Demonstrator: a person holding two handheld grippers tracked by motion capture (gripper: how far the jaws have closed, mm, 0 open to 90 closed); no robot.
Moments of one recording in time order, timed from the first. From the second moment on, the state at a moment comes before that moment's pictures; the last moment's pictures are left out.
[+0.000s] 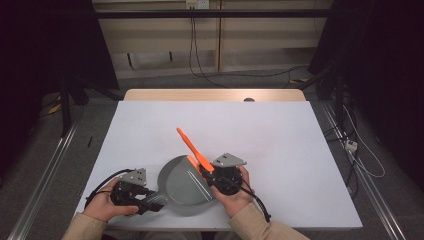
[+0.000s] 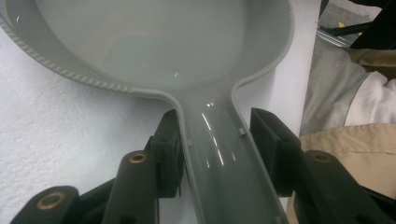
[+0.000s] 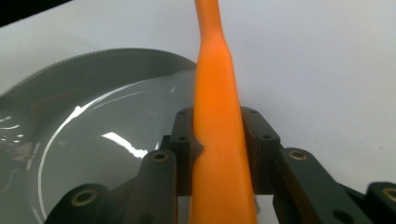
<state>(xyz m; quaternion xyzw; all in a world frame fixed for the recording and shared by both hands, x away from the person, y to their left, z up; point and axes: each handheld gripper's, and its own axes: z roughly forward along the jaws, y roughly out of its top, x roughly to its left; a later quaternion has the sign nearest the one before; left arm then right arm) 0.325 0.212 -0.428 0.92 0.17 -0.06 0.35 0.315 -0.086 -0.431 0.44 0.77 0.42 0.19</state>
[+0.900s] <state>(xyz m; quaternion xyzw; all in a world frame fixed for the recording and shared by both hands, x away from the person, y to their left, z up) 0.325 0.215 -0.432 0.92 0.17 -0.06 0.34 0.325 -0.068 -0.410 0.42 0.74 0.49 0.17</state>
